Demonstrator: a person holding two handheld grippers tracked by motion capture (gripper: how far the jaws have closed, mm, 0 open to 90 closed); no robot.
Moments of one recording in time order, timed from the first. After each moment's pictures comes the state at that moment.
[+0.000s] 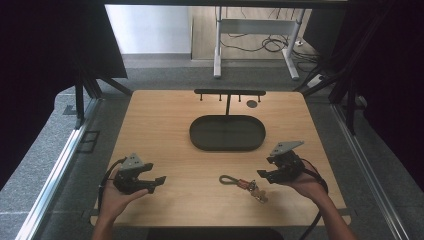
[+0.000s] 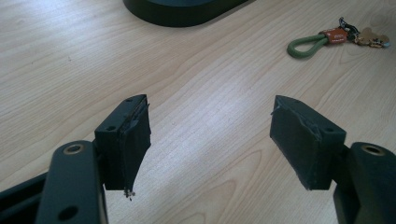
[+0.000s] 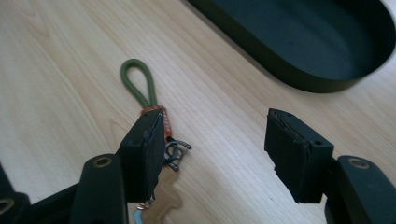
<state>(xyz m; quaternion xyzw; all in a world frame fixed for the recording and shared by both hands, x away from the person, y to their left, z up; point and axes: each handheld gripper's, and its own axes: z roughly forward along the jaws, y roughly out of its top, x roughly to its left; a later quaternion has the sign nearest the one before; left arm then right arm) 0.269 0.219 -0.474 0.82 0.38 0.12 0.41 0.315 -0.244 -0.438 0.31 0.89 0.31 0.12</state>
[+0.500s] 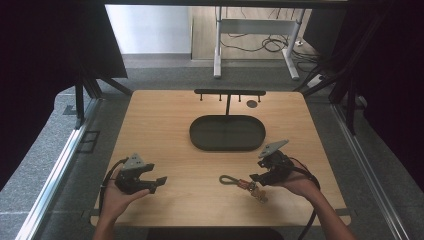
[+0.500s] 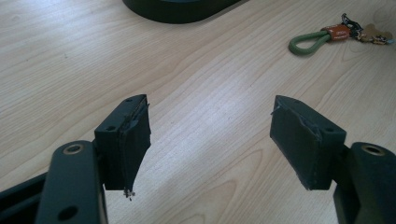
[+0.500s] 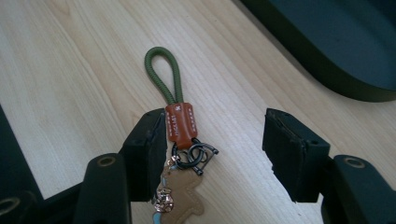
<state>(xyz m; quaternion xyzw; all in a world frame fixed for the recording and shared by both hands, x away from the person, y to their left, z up) 0.271 0.214 -0.477 0.82 0.38 0.12 0.40 0.320 -0.220 -0.445 0.28 0.92 0.27 0.08</state>
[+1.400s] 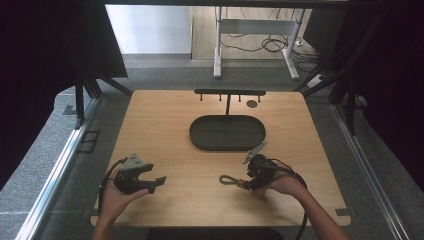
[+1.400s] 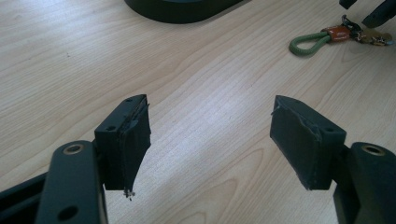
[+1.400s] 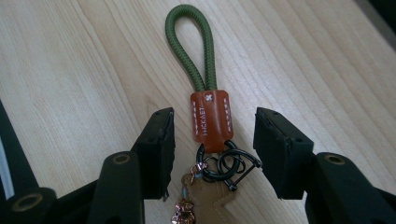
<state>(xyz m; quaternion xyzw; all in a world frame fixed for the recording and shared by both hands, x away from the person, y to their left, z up) 0.271 0.218 -0.477 0.82 0.39 0.11 0.40 0.334 -0.189 -0.481 0.25 0.95 0.20 0.01</state>
